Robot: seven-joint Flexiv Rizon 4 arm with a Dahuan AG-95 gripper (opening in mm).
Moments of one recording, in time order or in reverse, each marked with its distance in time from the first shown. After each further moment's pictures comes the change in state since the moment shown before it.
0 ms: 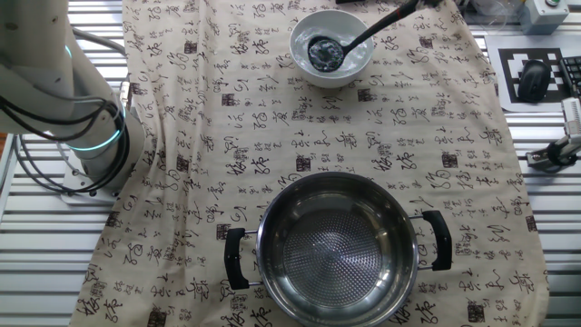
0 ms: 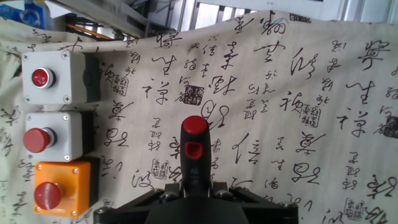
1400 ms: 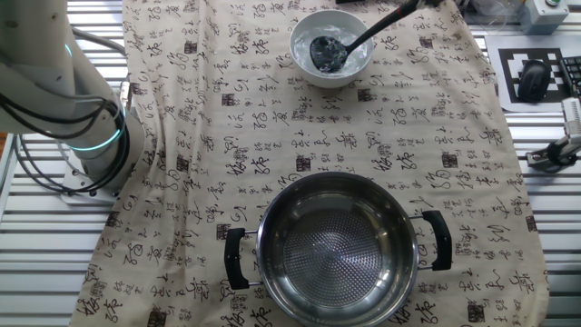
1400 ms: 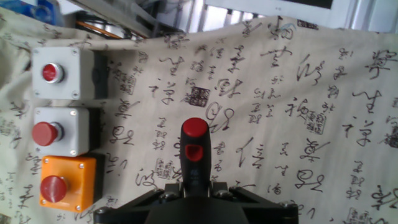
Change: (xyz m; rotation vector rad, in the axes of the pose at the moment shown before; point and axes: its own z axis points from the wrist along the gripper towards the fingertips) arm 0.003 0.003 -0.006 -0.055 -0.035 -0.024
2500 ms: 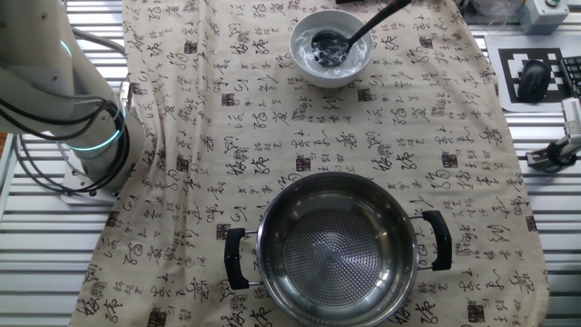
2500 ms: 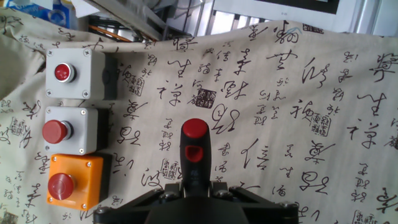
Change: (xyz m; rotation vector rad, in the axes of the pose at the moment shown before) arm 0.009 0.012 -0.015 -0.014 0.042 -0.002
